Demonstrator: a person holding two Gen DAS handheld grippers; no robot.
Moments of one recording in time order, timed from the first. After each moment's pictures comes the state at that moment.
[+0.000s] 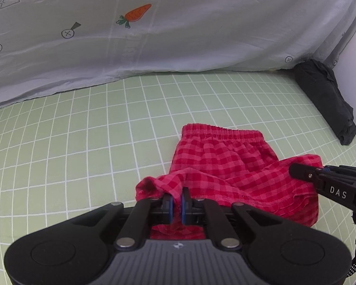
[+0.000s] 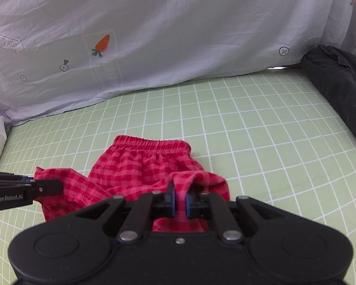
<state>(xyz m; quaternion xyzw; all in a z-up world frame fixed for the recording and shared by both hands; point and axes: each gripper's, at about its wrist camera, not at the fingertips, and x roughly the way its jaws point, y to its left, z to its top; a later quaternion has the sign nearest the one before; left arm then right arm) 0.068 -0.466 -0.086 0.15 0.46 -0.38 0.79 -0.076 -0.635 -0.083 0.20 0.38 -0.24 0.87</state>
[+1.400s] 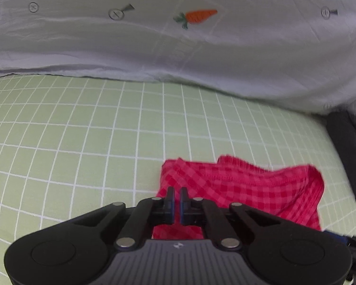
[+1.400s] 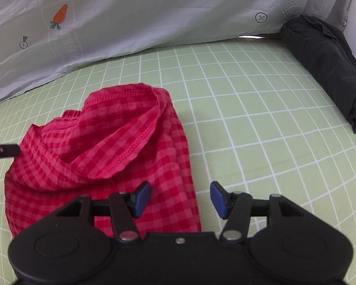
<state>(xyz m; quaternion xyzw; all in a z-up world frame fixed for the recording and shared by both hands) 0.112 -0.444 -0.092 0.00 0.45 -0.31 0.84 -0.084 -0.650 -0.125 0.19 0.44 -0.29 0.83</state>
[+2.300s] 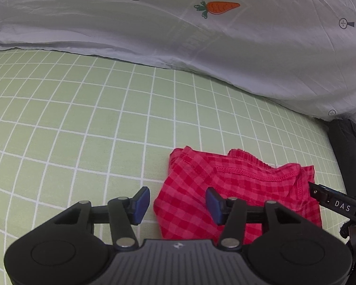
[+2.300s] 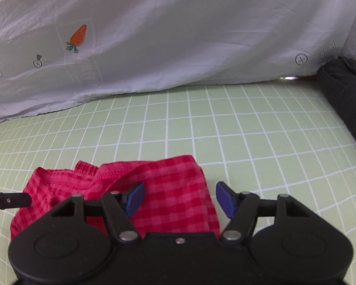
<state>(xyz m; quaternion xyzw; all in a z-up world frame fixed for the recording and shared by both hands) 0.127 -0.447 -0.116 0.01 0.50 -0.31 0.81 -0.023 -0.680 -0.120 0.19 0.39 -0.25 0.87</state>
